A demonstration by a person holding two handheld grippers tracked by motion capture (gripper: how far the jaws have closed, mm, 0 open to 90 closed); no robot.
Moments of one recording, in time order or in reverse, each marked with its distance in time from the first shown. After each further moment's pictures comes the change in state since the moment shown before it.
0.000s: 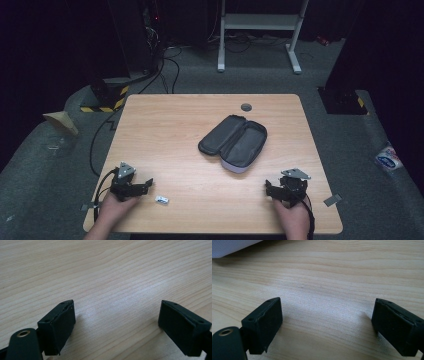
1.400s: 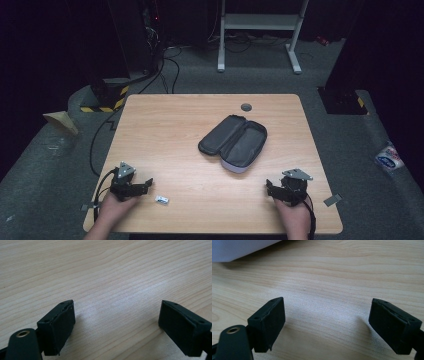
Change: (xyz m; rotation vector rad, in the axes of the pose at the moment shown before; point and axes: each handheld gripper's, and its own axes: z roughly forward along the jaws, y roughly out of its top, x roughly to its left) left arm 0.000 0.000 0.000 0.001 0.003 -0.003; right arm -0.002 0.000 -0.005 -0.029 0.021 -0.013
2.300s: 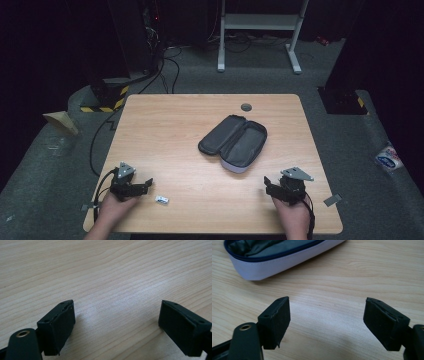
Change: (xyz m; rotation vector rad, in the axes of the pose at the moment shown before) left arm 0.000 0.000 0.000 0.003 0.002 0.002; right arm 0.013 0.012 -0.018 -0.074 0.038 -0.025
